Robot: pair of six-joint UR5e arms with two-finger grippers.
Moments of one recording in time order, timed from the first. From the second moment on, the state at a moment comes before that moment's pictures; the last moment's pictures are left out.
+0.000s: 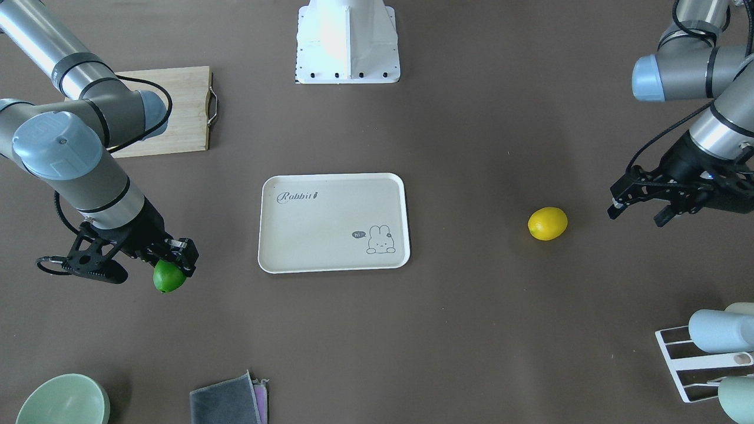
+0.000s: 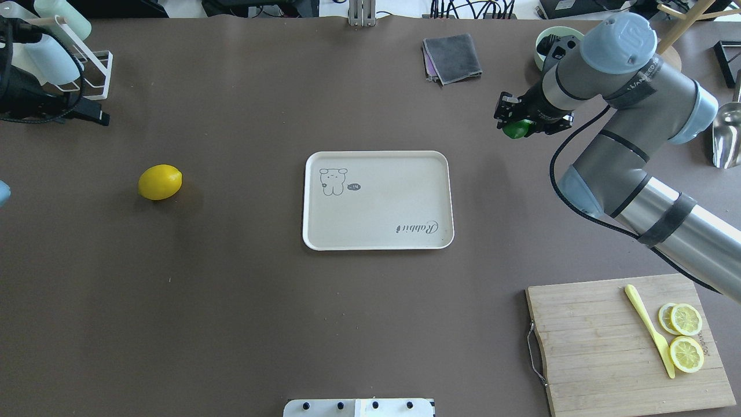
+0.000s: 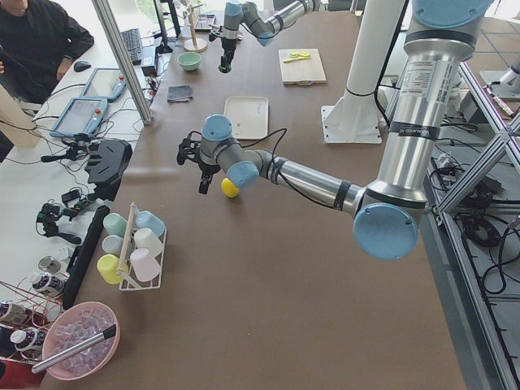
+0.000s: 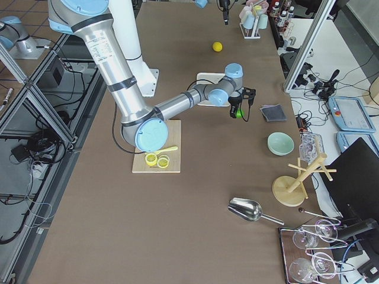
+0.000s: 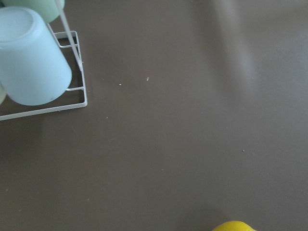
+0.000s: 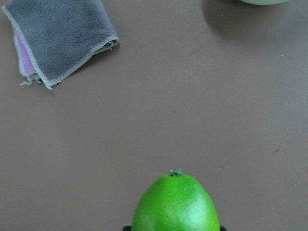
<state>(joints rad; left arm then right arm) -1.10 -1.76 -1.68 -2.11 -2.19 -0.73 0.89 -1.09 1.50 -1.20 2.03 1.23</state>
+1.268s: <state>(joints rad) -0.89 -1.86 -1.58 -2.12 -2.17 -0.01 0.89 -1.08 1.75 -1.47 2.03 1.24</state>
